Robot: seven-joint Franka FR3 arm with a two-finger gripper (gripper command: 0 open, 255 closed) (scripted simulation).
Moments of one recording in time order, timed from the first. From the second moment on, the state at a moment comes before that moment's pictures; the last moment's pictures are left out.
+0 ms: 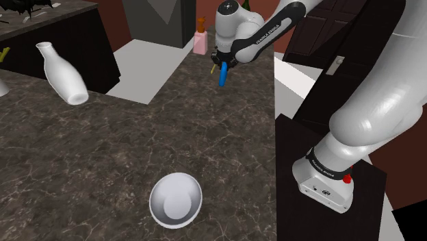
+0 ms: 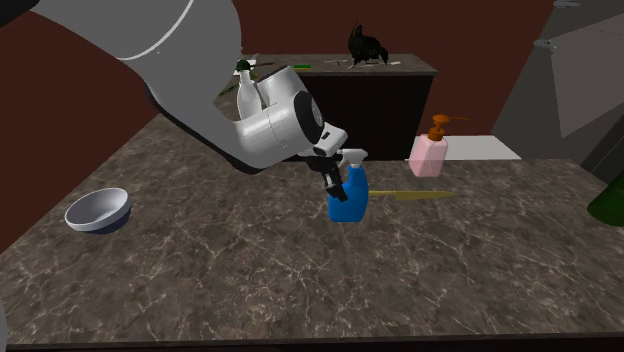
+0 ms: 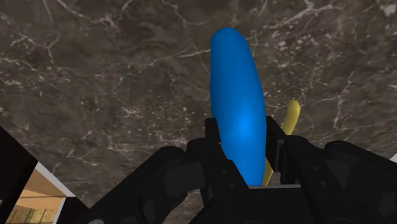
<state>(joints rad) -0.44 0.23 0.28 -2.18 -0.82 2.54 1.57</state>
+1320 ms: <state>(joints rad) -0.46 0.07 0.33 -2.14 -0.61 2.40 1.36</state>
